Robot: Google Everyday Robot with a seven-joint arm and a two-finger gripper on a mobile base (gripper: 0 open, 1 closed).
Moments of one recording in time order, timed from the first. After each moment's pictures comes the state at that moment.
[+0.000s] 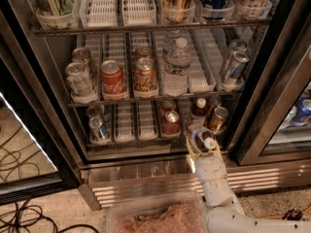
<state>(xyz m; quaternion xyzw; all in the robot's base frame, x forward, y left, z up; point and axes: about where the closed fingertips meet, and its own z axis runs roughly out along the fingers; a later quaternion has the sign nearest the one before) 0.567 -0.164 0.658 -0.10 0.59 0.00 0.80</state>
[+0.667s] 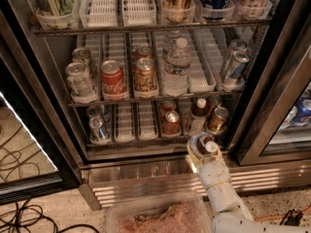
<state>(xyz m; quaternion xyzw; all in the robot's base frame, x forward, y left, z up) 0.553 -0.167 0.644 -0.12 0.62 0.02 0.77</state>
